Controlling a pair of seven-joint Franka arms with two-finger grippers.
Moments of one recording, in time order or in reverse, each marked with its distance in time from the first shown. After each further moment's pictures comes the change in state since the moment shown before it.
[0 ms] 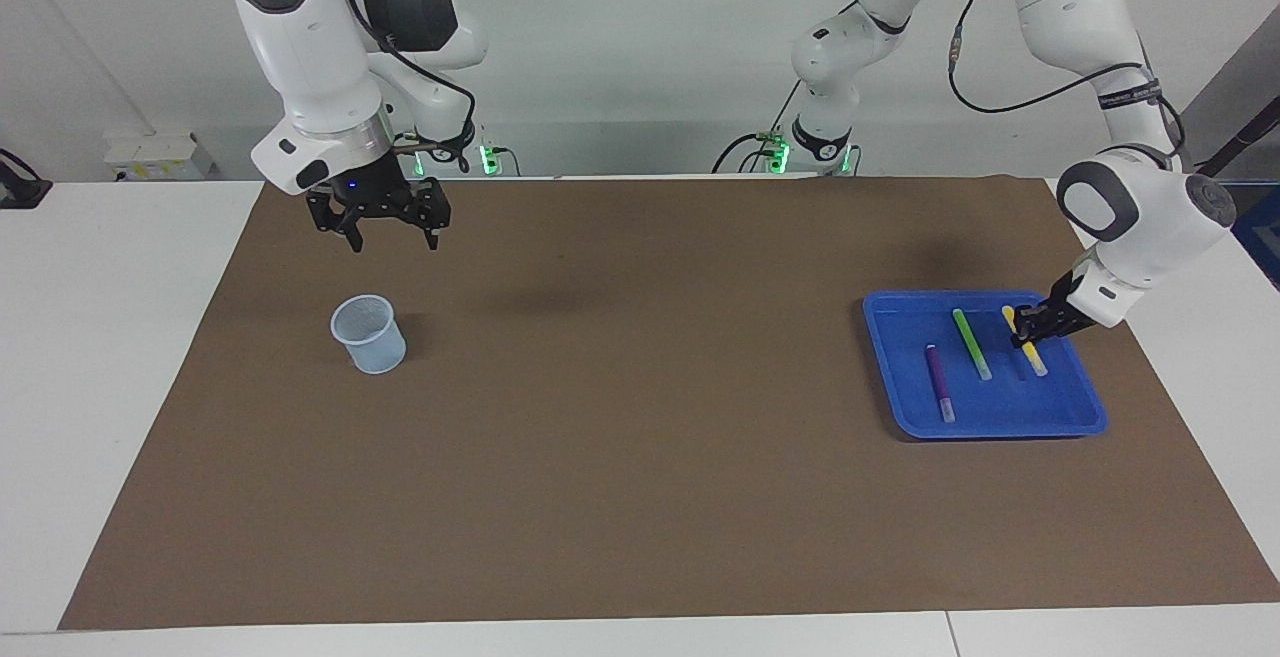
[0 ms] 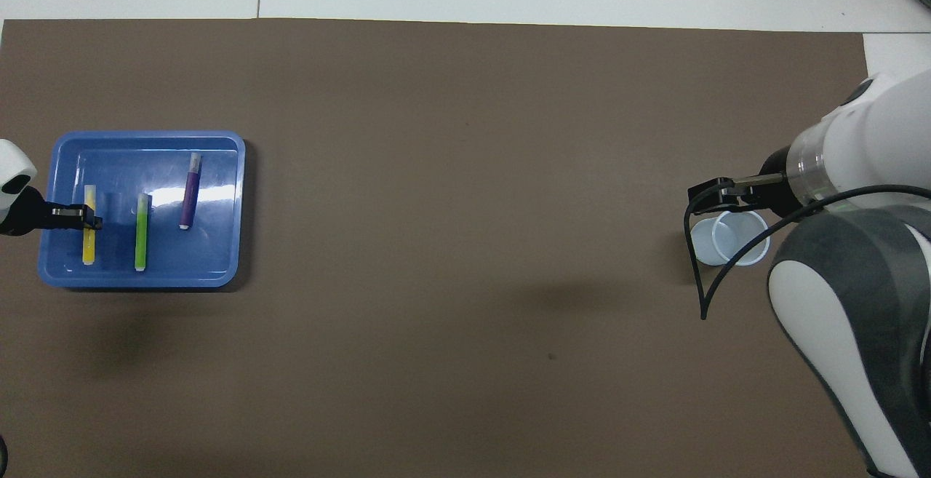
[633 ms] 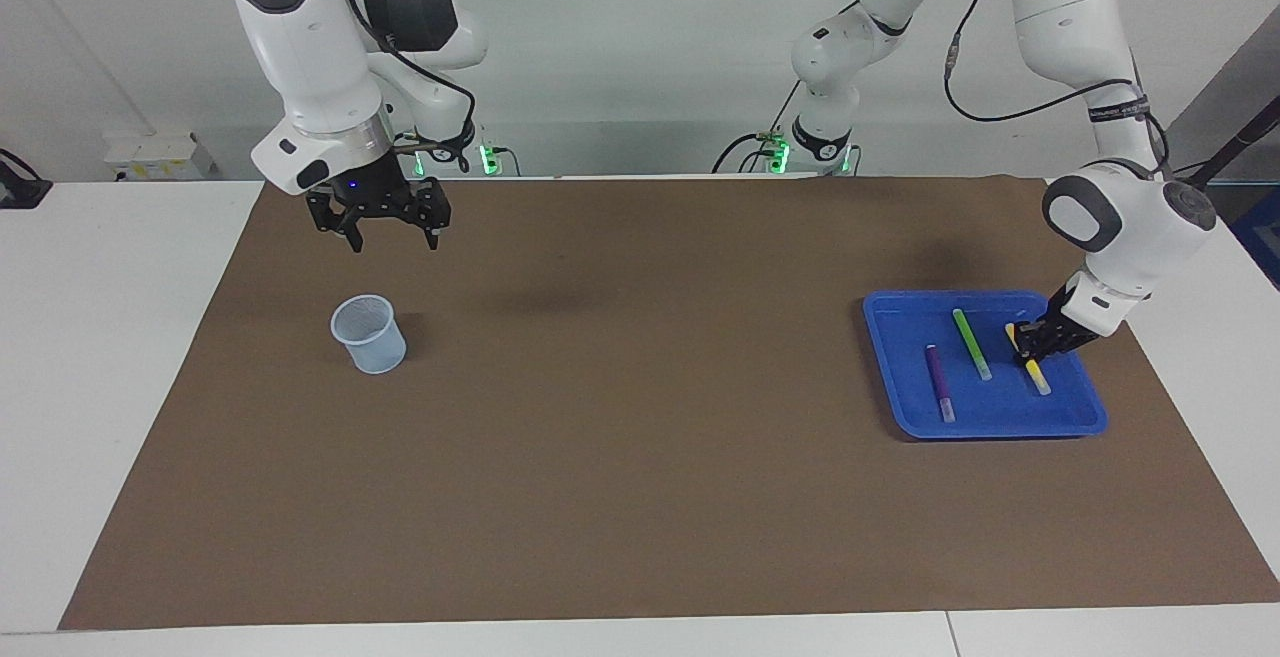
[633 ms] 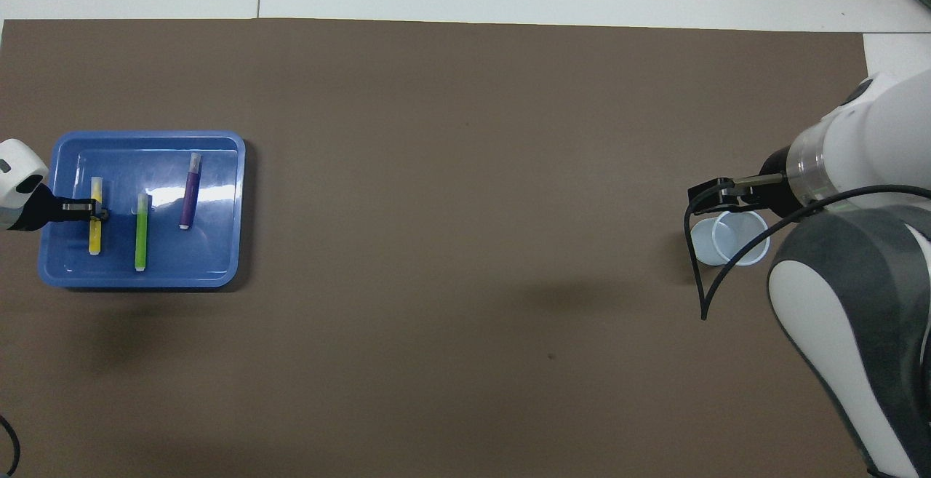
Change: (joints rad) left arm -0.003 0.024 -0.008 -0.032 0.000 0.153 0.000; right arm 0.000 0.000 -0.002 0.000 0.000 0.000 -0.003
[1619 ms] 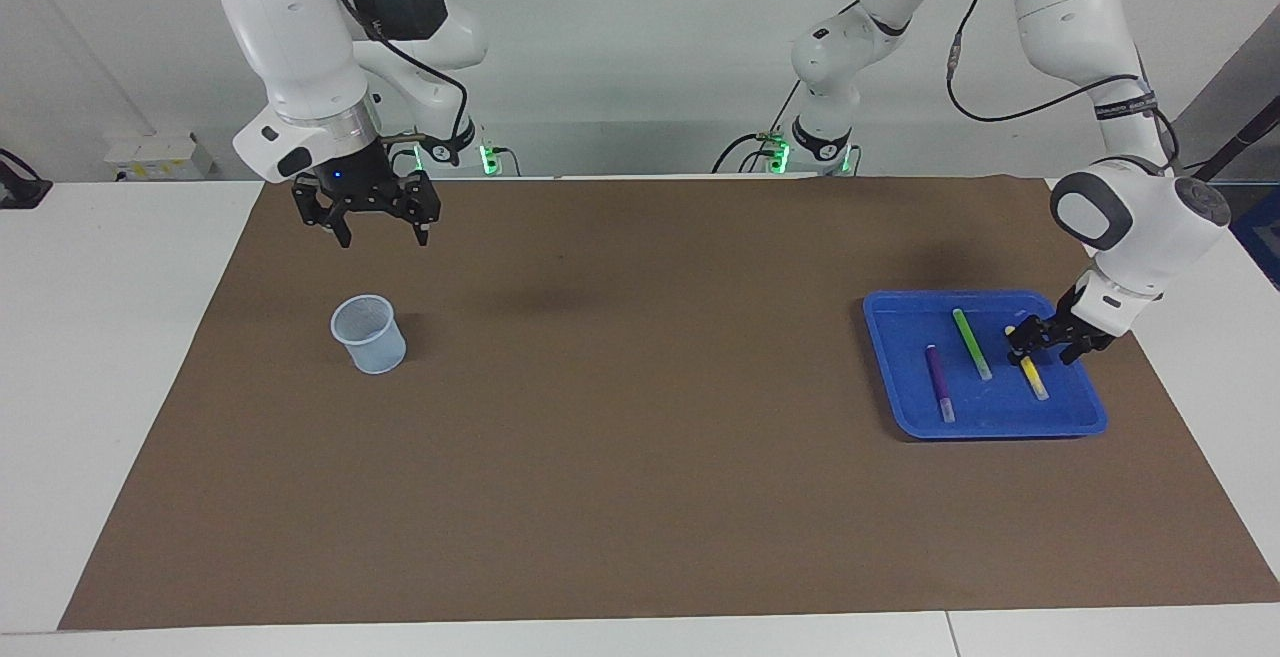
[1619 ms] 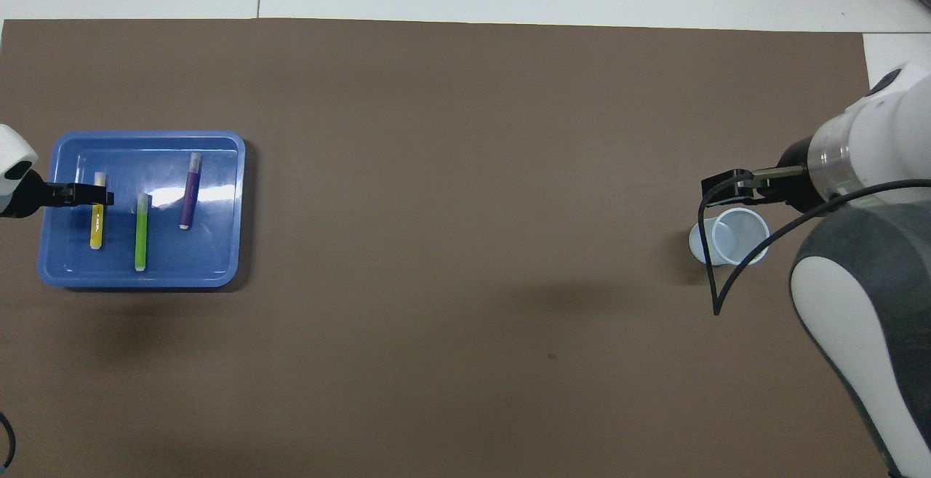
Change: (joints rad) left arm -0.004 -0.001 -0.008 0.075 0.000 -0.078 -0.014; right arm 0.002 -0.003 -0.016 0.030 0.000 -0.009 0.000
